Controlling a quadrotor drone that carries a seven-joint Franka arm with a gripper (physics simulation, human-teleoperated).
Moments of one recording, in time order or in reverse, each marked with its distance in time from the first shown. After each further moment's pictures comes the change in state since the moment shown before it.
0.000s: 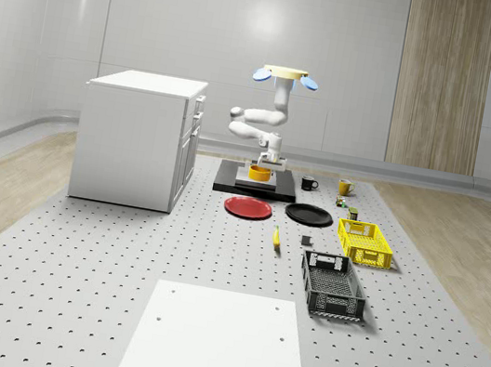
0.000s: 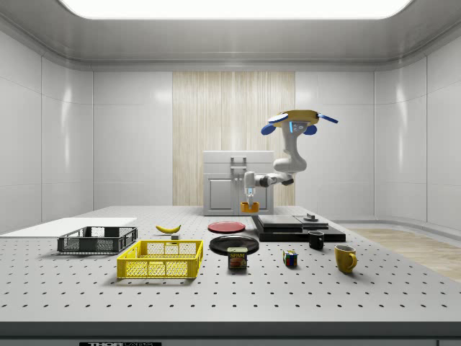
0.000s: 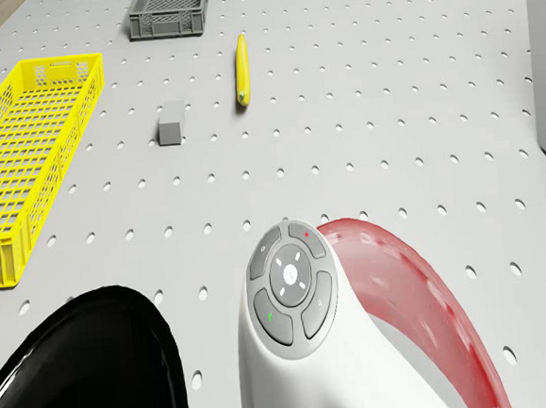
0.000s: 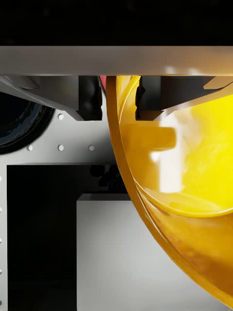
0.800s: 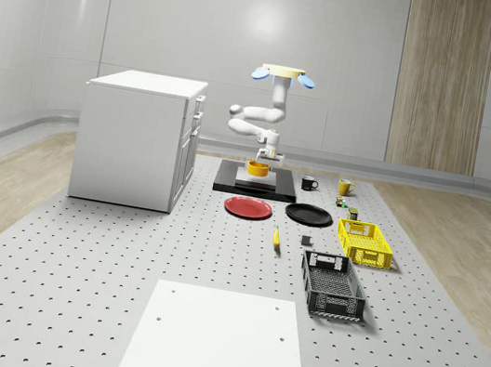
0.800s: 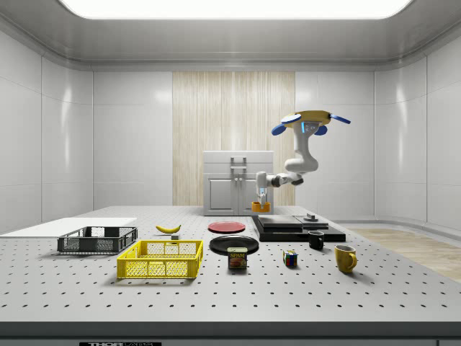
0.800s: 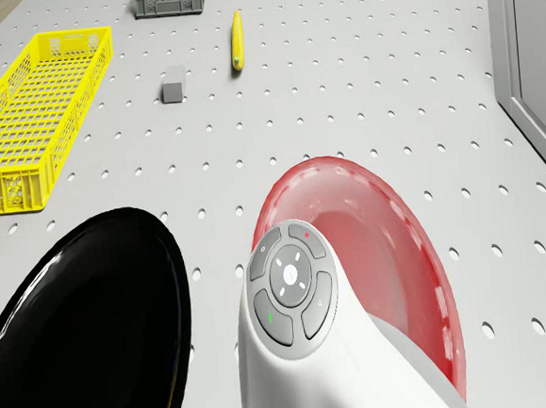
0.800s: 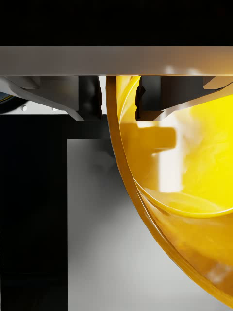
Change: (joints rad) arm -0.001 -0.002 0.000 0.000 0.001 0.002 0.001
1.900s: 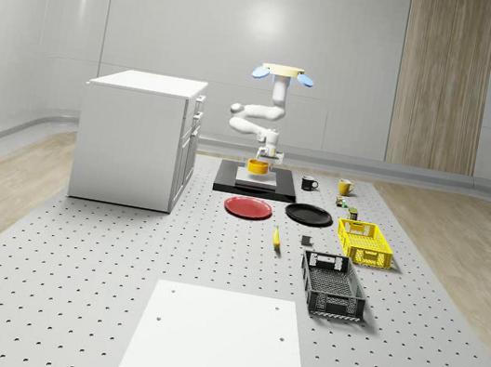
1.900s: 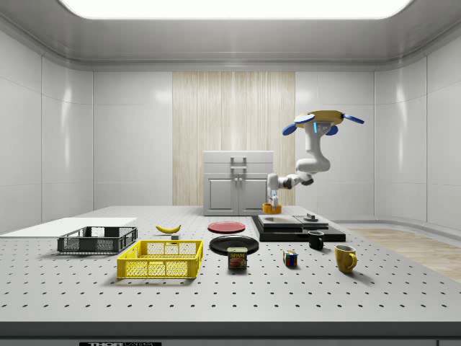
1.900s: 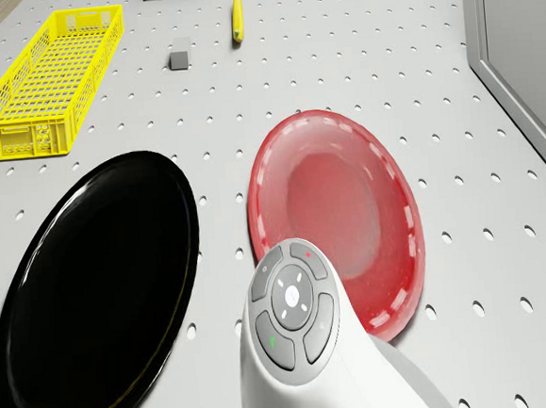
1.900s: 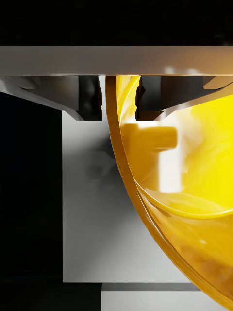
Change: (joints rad) arm -0.014 0.001 -0.059 0.030 -0.054 0.033 -0.002
